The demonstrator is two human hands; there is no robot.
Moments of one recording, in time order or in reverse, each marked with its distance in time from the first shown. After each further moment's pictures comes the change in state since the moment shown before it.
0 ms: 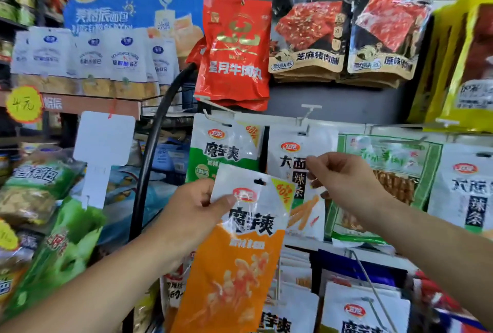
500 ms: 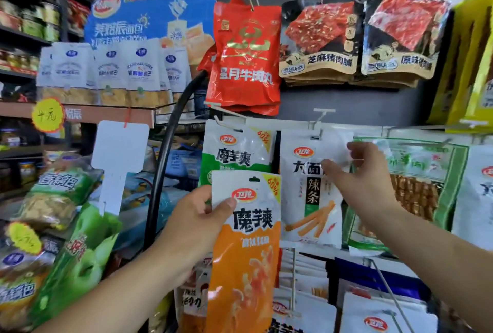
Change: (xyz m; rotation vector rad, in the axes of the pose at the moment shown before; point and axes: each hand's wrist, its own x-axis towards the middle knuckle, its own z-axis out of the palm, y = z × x) left_hand -0.001 -0.008 -0.003 -0.092 0.120 -0.043; right_hand 0.020 0.017 0.012 -0.054 0.306 0.038
